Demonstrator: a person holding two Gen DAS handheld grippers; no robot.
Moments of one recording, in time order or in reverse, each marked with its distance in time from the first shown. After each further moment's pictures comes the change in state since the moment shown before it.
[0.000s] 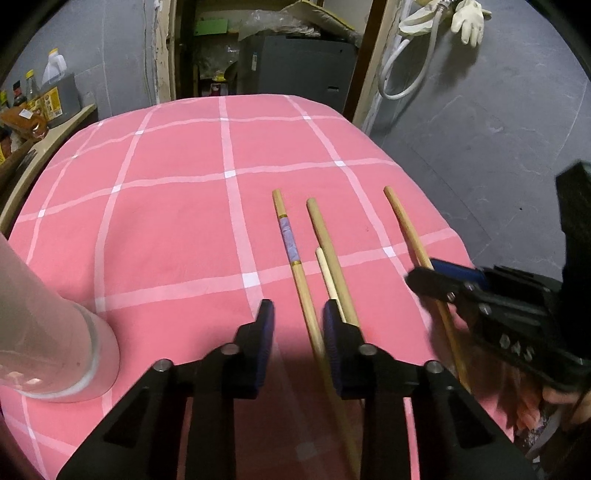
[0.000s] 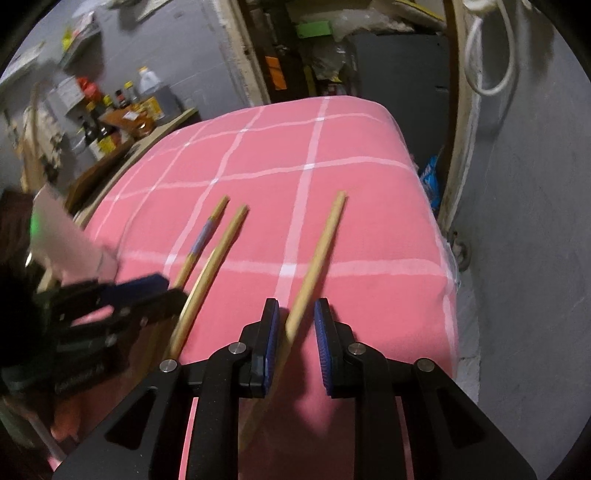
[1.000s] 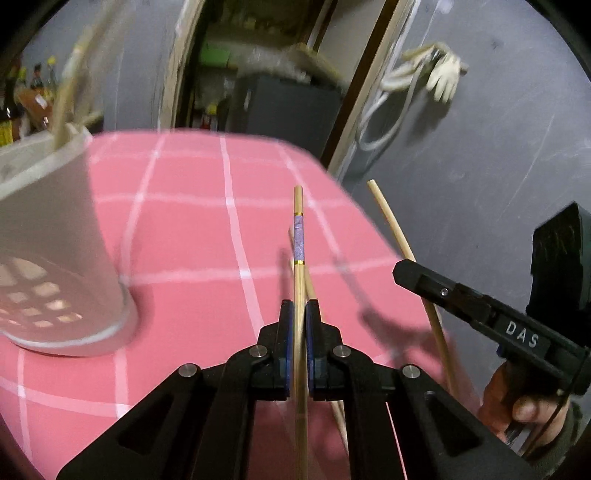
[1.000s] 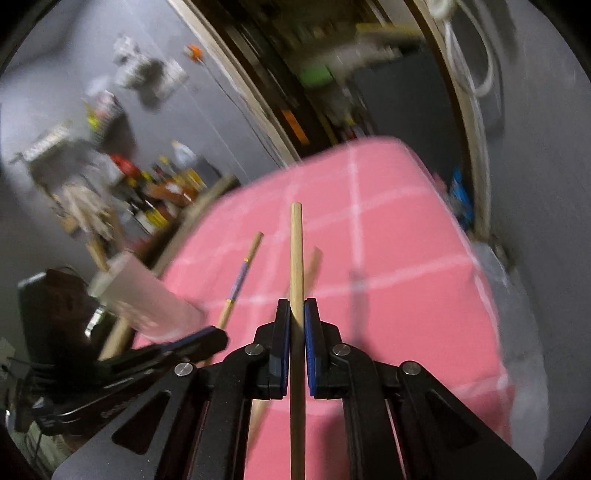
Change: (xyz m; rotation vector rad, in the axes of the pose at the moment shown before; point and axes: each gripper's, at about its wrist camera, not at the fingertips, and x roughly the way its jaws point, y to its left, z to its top) left arm -0.082 0.007 -0.030 -0.071 -0.227 -0.127; right arm -0.074 0.027 -0.035 0.127 -0.330 0.241
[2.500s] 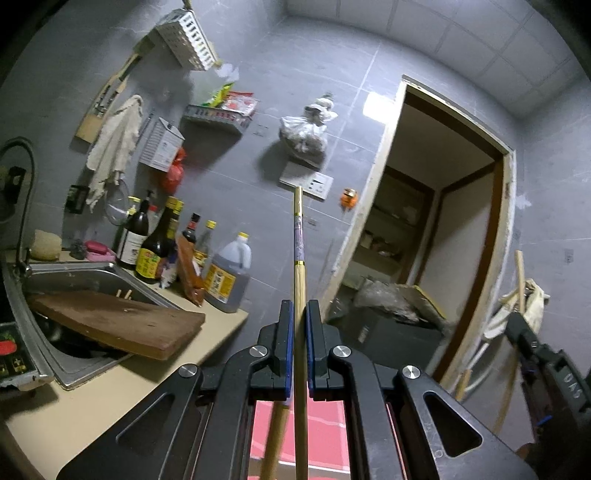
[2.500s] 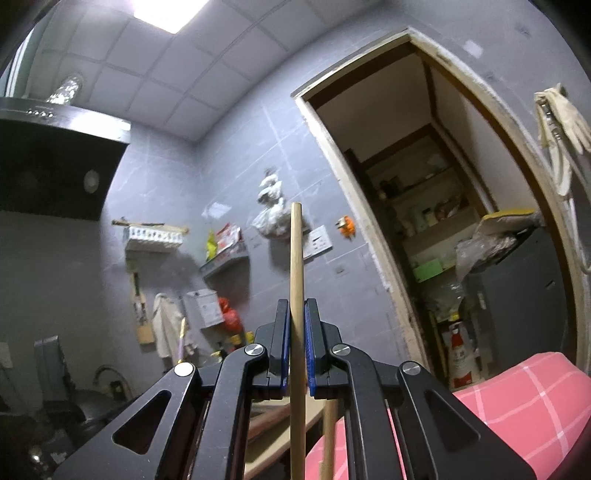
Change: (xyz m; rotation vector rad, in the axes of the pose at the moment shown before) left arm -0.184 0.193 0.074 -0.256 -0.853 0.333; right arm 0.063 0.181 0.076 -0.188 -0.726 0.291
